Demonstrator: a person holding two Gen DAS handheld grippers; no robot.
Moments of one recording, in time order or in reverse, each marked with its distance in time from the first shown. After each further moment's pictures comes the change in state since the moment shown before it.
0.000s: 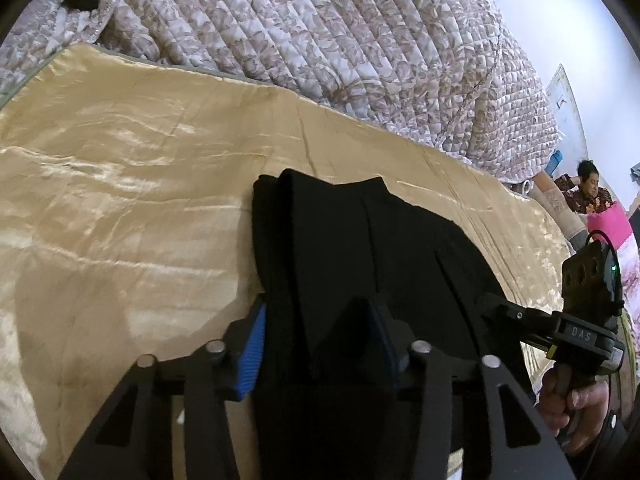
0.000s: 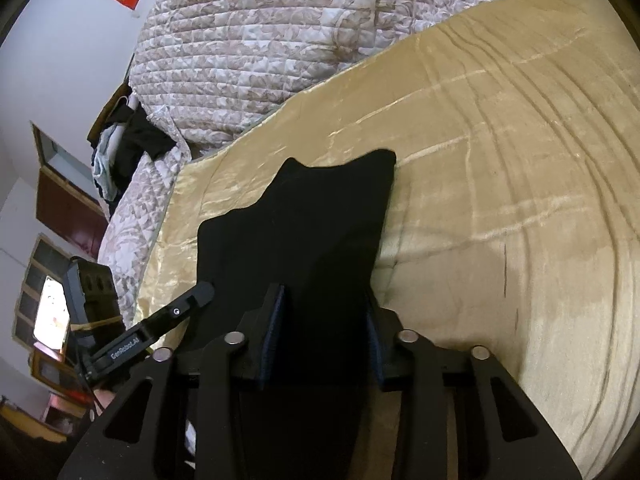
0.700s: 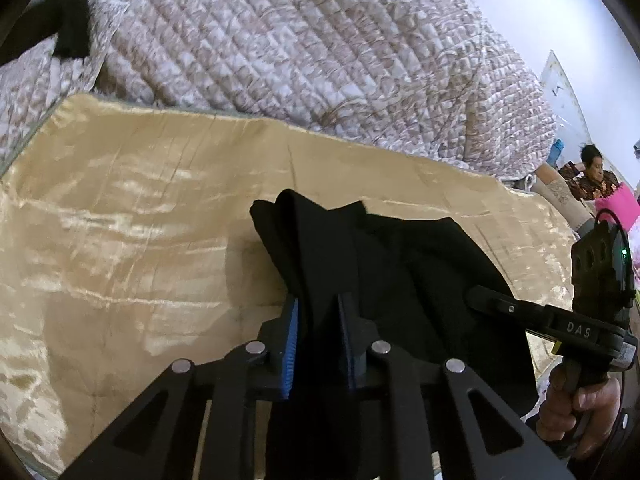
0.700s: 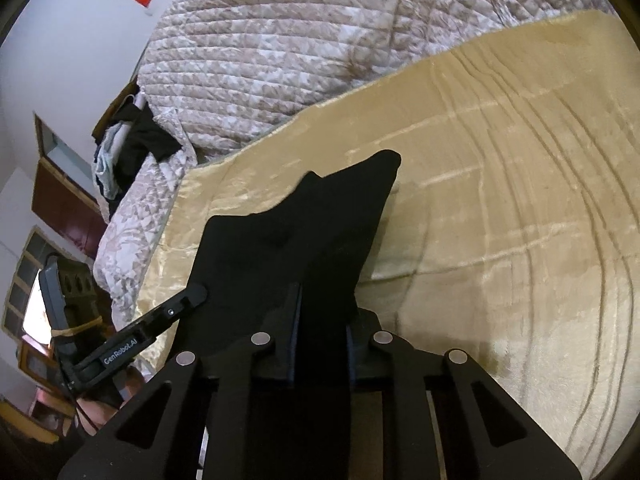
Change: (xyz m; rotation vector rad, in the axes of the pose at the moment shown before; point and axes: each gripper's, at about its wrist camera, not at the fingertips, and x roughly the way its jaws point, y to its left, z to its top) left arm -0.021 -0.029 0.017 0.087 -0.053 0.053; right arm -0.010 0.029 0.008 -0.056 -0.050 -0.033
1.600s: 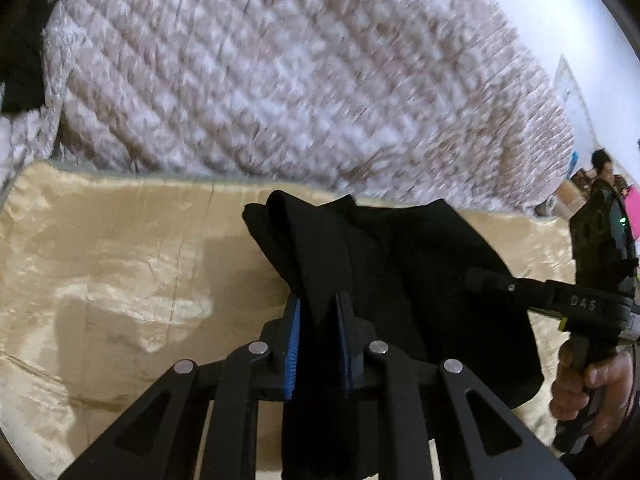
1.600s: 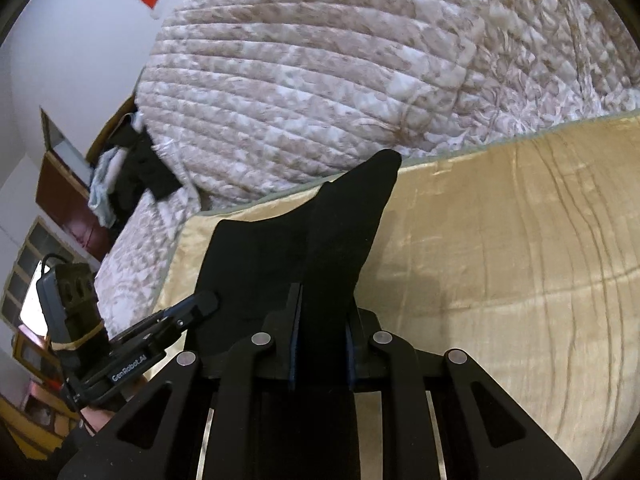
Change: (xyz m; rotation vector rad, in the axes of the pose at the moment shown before) left arm 0.085 0.049 0.109 0.047 -0.006 0.027; right arm 0.087 0.003 0.134 -0.044 0.002 0.018
